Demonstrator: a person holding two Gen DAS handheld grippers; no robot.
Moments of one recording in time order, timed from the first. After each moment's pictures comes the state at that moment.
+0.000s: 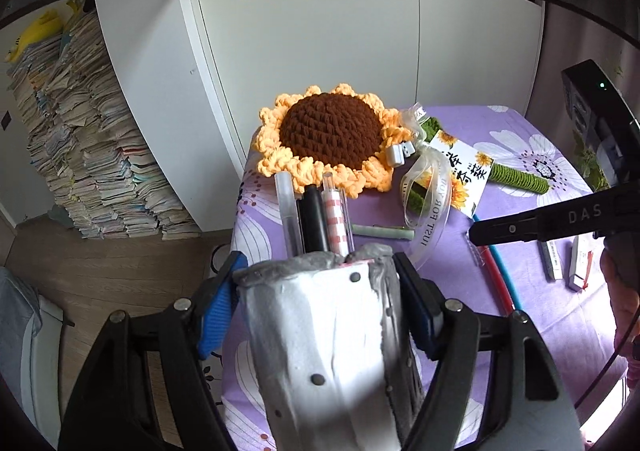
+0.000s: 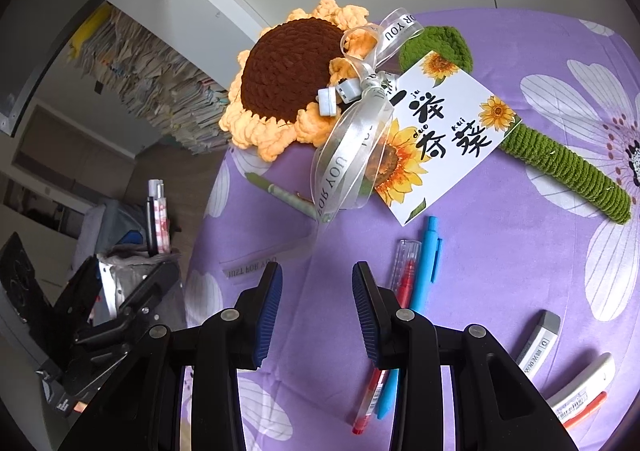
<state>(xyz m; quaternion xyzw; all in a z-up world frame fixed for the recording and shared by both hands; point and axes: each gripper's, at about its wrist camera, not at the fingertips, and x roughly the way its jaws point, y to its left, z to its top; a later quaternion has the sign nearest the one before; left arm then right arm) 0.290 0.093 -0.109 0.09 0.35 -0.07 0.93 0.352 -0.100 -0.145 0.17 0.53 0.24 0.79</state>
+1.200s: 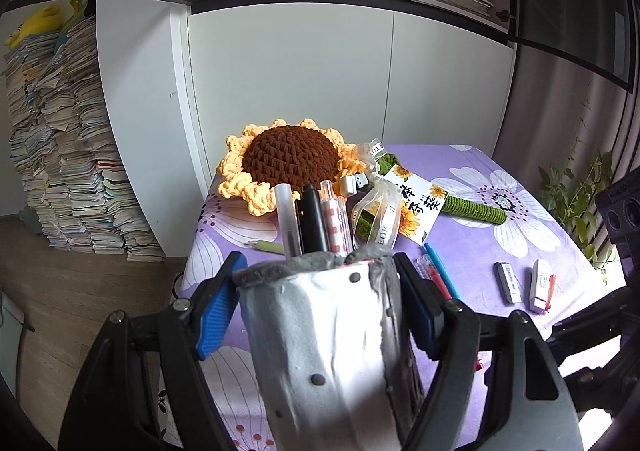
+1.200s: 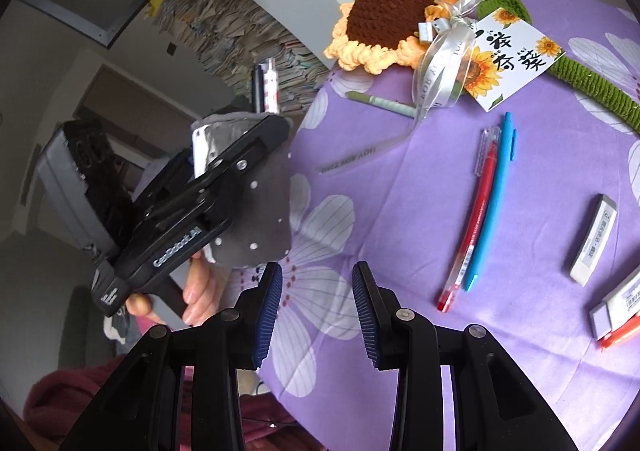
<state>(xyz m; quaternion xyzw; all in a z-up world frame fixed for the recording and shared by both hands) 0.269 0.078 -0.116 0.03 0.30 -0.12 0.95 0.249 -0.089 -0.136 0.17 0.51 0.38 0.75</state>
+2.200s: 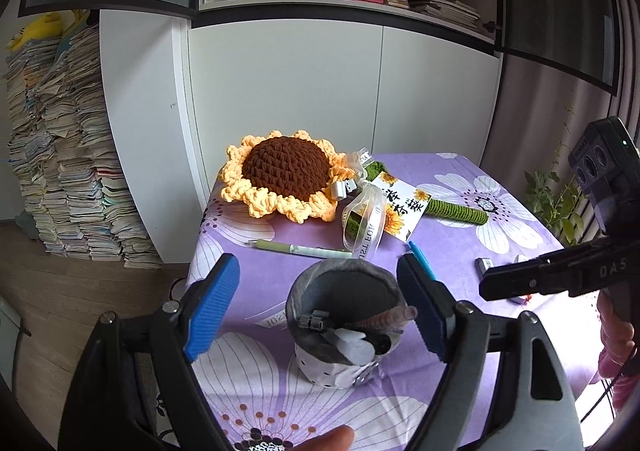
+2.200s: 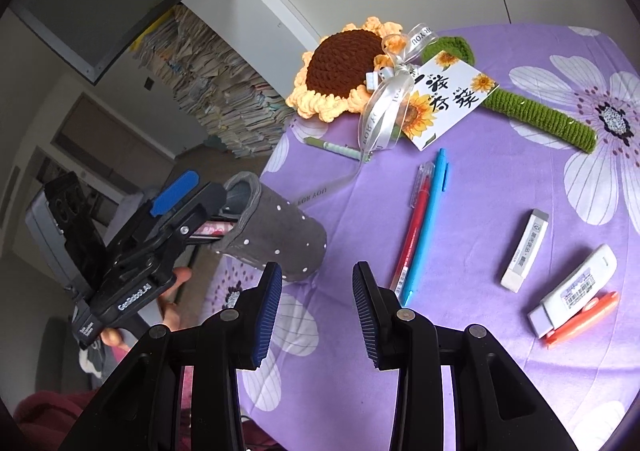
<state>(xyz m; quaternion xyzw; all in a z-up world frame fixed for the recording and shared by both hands) 0.235 0.094 -0.106 0.03 0.27 -0.14 0.95 0.253 -0.125 -0.125 0.17 0.47 0.30 0.81</state>
